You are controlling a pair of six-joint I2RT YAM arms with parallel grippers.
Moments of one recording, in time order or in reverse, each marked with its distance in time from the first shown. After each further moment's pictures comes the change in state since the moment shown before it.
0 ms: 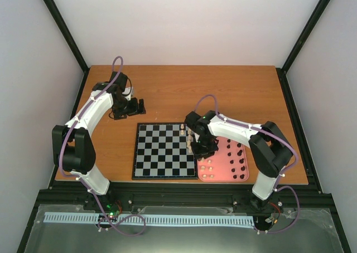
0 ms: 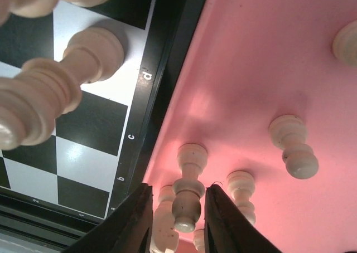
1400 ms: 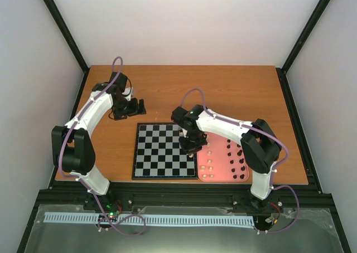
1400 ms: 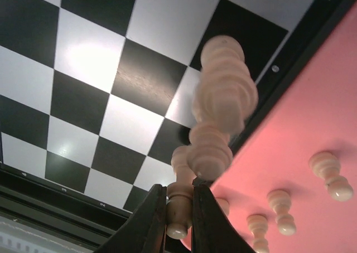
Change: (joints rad) left arm 0.000 -0.010 -0.010 0.005 0.011 -0.001; right arm 0.079 0.097 0.226 -0.093 0.017 0.001
